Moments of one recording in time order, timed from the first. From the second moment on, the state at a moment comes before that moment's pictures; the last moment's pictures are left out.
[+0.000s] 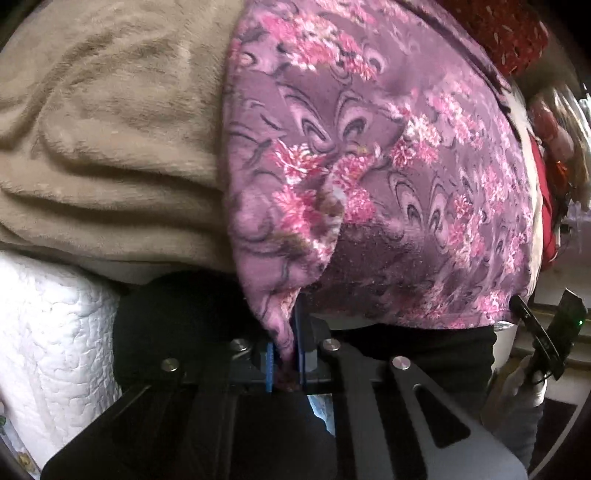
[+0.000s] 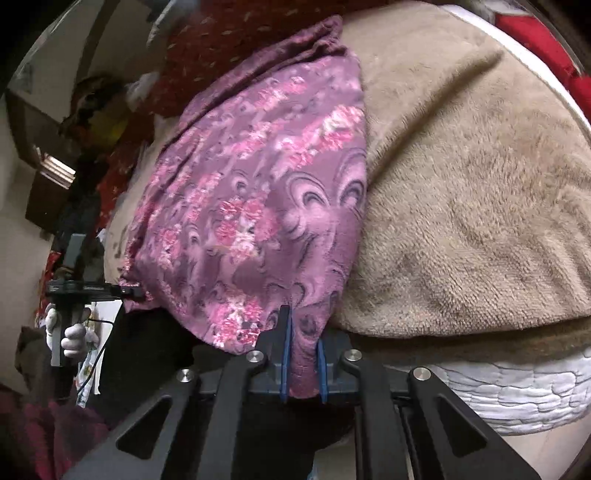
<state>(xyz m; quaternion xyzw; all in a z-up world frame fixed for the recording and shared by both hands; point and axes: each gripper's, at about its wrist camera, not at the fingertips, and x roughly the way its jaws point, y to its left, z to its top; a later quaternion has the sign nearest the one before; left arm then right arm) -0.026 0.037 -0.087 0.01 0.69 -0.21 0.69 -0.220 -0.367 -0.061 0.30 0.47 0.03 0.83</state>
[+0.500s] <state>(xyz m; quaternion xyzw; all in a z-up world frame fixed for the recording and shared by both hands) -0.010 0.112 -0.010 -0.18 0.63 -0.32 0.68 -0.243 -0.377 -0.007 0.39 0.32 0.05 0.86</state>
